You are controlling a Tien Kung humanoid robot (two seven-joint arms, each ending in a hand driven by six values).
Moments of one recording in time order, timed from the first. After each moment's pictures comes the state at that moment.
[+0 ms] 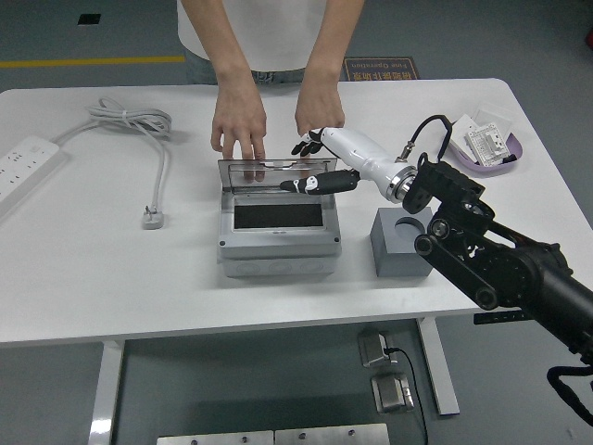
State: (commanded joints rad) left arm 0.00 0.09 -2.15 -0.18 2.14 -0.14 0.29; right arm 0.69 -0.23 0.77 1.09 -1.82 -0.02 0.05
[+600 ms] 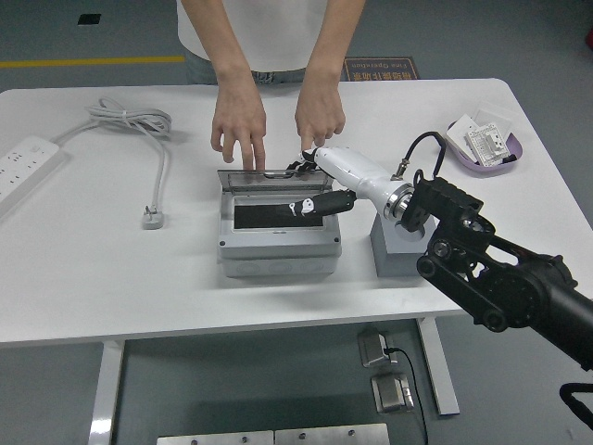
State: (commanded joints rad) left arm 0.01 0.09 -2.15 -0.18 2.14 -0.14 0.29; right arm 0.64 -0.26 0.74 1.21 -1.86 0.00 0.01
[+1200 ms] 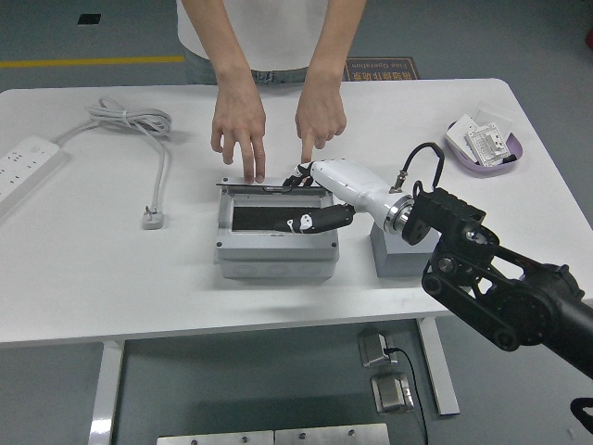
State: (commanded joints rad) left arm 0.01 0.09 -2.16 -0.18 2.14 -0.13 0.29; right arm 0.59 -0.29 0.74 1.33 -1.90 0.03 -0.04
